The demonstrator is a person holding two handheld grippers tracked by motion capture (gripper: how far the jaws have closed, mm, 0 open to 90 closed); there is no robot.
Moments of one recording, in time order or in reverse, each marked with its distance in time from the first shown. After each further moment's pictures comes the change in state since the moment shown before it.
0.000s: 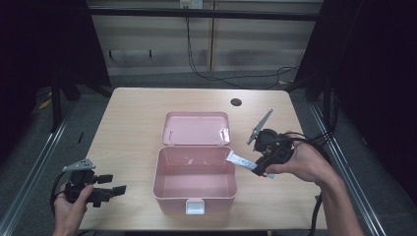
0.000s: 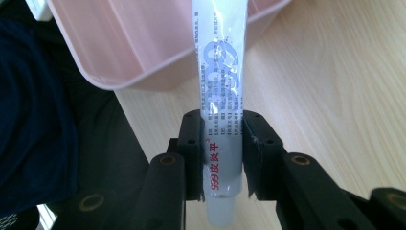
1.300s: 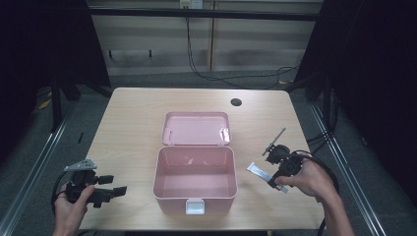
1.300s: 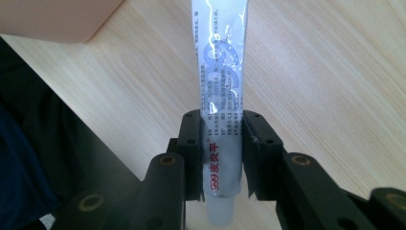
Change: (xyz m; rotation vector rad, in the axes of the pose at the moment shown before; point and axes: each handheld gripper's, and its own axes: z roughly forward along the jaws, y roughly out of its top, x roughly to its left) left arm 0.000 0.000 0.002 0.024 -0.006 -0.001; right arm -0.031 -0.060 0.060 0.109 -0.025 0.277
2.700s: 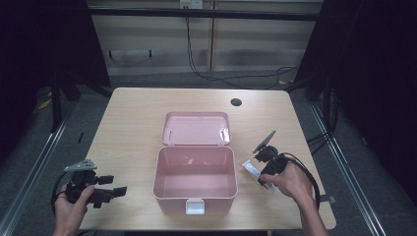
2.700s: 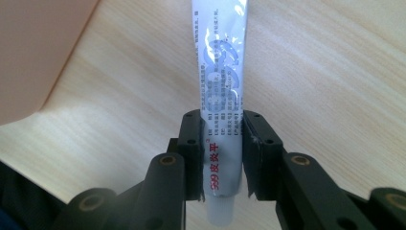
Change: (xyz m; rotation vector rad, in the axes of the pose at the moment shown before) left arm -0.001 0.000 0.000 0.000 -0.002 0.001; right arm -0.005 0.022 0.043 0.002 -0.040 0.203
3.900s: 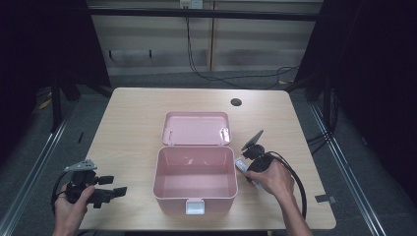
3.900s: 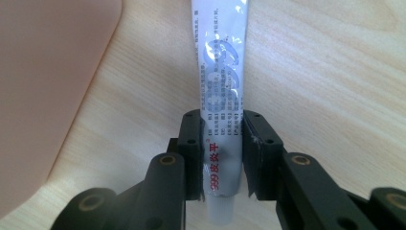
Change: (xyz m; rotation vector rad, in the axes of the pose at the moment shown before) left arm -0.001 0.000 0.000 0.004 -0.008 0.004; right arm 0.012 0.030 0.027 -0.014 -0.016 0.084
